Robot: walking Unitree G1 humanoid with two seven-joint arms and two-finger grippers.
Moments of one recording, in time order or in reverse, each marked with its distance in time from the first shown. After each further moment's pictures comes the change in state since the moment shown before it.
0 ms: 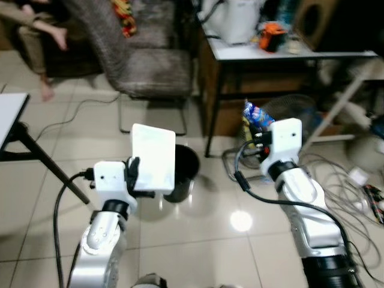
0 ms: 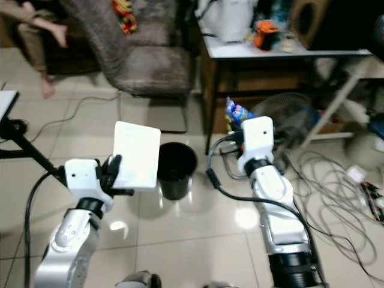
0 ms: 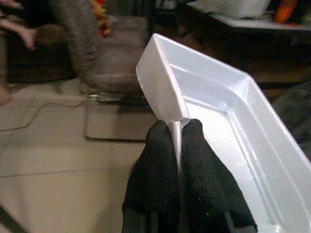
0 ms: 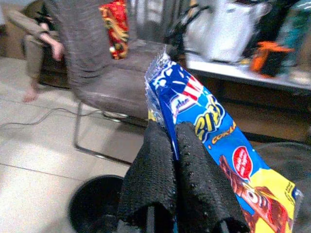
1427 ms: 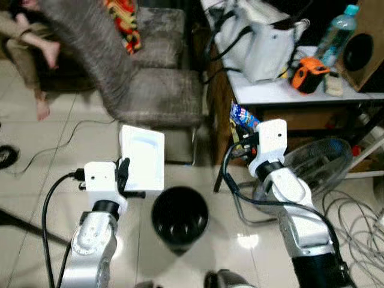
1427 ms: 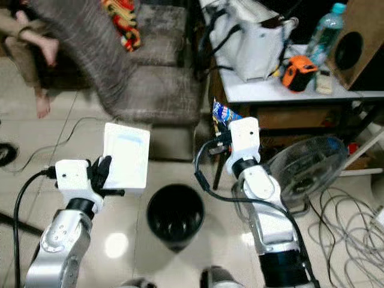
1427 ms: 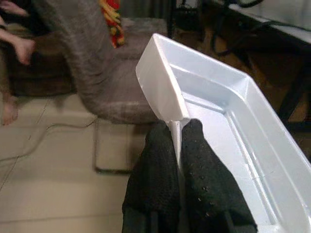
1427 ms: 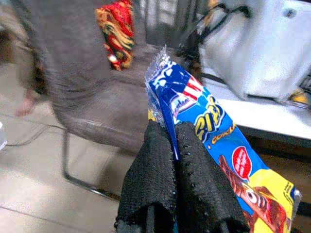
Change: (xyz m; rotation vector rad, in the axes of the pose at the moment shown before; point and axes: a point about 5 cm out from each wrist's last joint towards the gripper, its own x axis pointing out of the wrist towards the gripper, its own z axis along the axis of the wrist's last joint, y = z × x) left arm 0.001 -0.002 -0.002 -0.006 0.016 0.002; right arm 0.000 -0.002 -0.006 -0.010 0.024 -0.010
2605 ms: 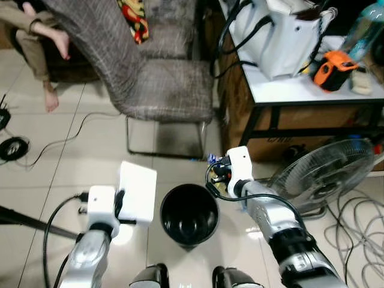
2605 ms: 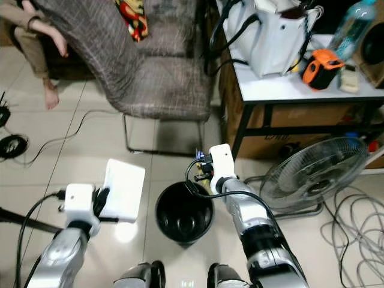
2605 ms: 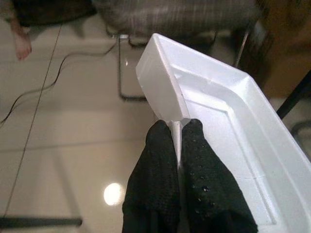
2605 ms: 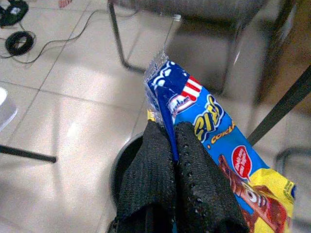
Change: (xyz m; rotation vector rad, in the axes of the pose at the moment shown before) left arm -0.019 0.042 -0.070 0.104 0.276 0.038; right arm 0.028 0.033 -0.094 0.222 0.508 0.162
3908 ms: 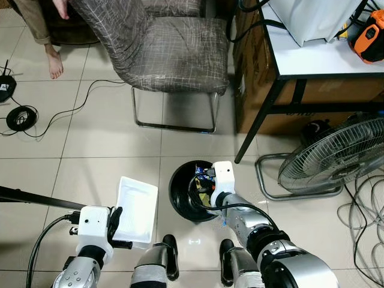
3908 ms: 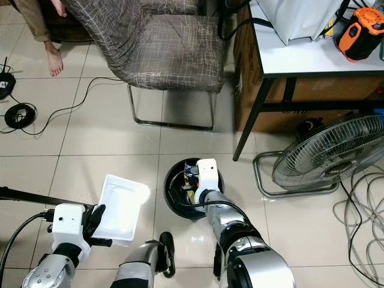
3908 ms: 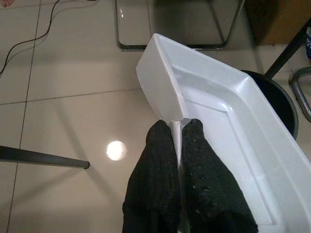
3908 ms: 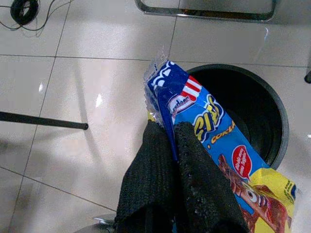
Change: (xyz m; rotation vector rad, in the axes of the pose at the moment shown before) left arm -0.040 -0.003 -0.005 -0.009 0.028 -0.061; right arm 0.019 0.033 -0.037 0.096 0.042 -0.004
